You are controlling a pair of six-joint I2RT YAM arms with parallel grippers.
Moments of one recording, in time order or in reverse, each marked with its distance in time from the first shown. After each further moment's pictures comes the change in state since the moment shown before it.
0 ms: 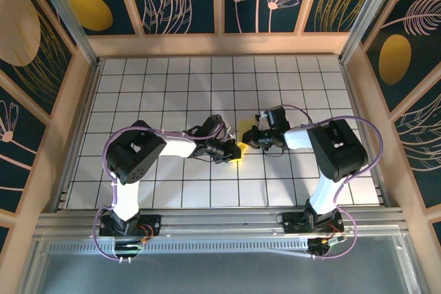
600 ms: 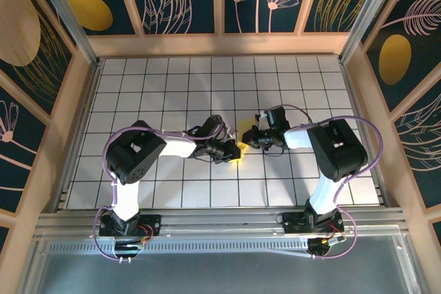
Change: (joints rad) left arm -0.002 0.000 0.000 -0.008 -0.022 0.000; right arm 0.000 0.003 0.006 -0.010 0.000 0.000
